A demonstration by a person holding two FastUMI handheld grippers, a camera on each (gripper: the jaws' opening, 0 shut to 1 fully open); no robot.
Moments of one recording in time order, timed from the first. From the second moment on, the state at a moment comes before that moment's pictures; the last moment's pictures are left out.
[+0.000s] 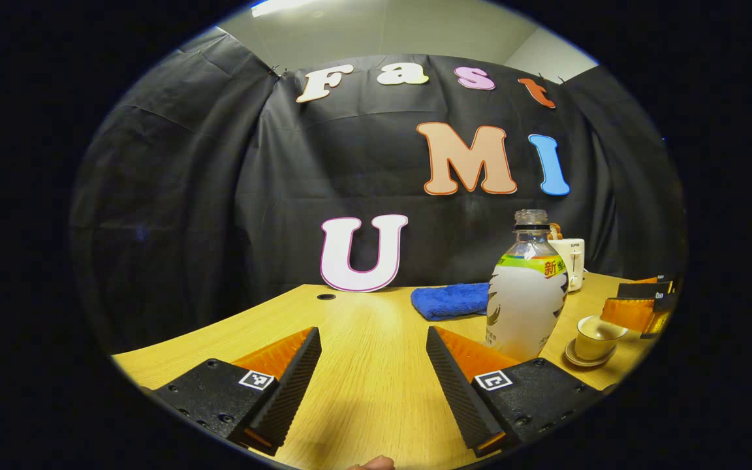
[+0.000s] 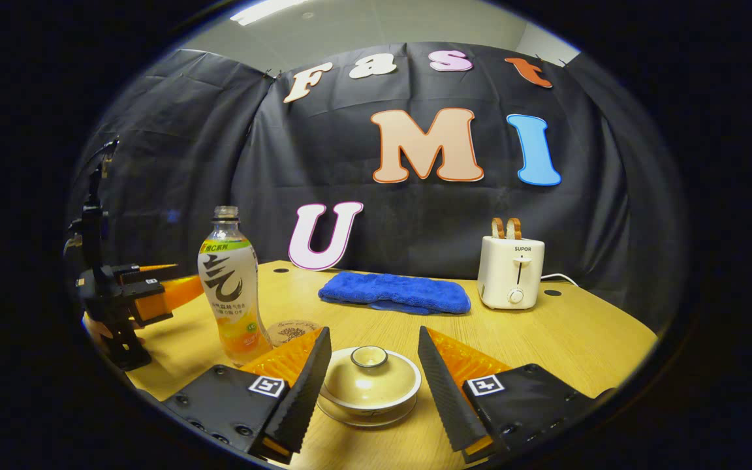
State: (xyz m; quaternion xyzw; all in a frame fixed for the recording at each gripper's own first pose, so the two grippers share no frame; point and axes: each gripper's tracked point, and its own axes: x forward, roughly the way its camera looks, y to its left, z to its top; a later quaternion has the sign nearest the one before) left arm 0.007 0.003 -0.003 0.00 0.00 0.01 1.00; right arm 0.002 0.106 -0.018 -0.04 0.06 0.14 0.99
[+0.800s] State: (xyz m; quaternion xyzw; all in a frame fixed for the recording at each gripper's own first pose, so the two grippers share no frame) left arm 0.008 0.004 -0.003 0.00 0.00 0.01 1.00; right arm 0.006 0.109 -0.027 -0.04 0.07 0.14 0.99
